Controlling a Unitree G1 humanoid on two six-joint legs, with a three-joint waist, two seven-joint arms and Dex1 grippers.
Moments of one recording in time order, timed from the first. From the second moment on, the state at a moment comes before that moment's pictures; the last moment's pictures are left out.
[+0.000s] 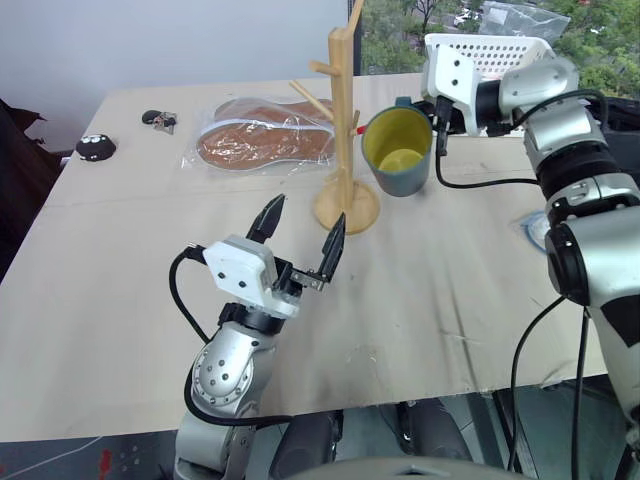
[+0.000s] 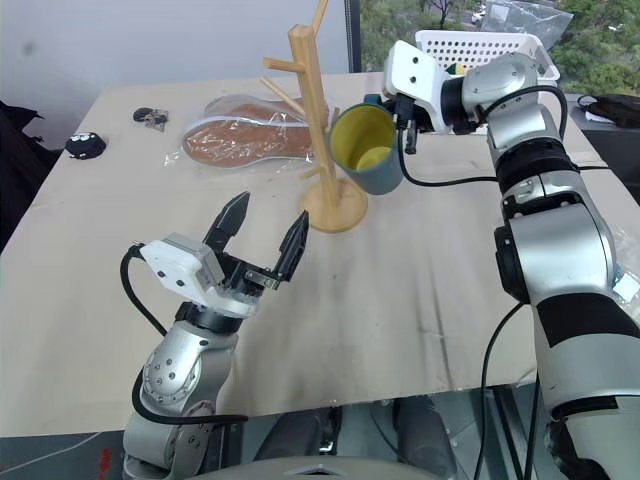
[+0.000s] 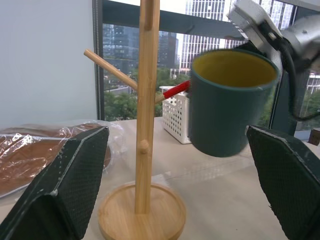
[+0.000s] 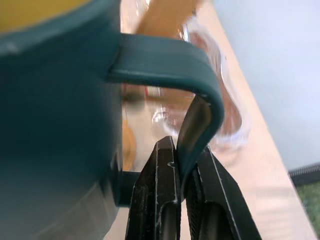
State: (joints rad) left arm 0.13 0.16 -0.14 -0.74 -0.20 0.10 -0.20; right arm -1.50 -0.41 0.19 1.20 -0.10 -0.34 1.23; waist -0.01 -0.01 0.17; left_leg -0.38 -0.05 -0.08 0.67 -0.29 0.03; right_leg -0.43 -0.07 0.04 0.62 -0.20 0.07
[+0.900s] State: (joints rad) left arm 0.29 0.36 -0.06 -0.73 -0.25 0.32 -0.30; right arm -0.82 -0.62 -0.13 0.52 0.19 0.13 1.16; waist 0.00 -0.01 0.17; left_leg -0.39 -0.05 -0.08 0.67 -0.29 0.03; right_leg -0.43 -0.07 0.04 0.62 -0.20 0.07
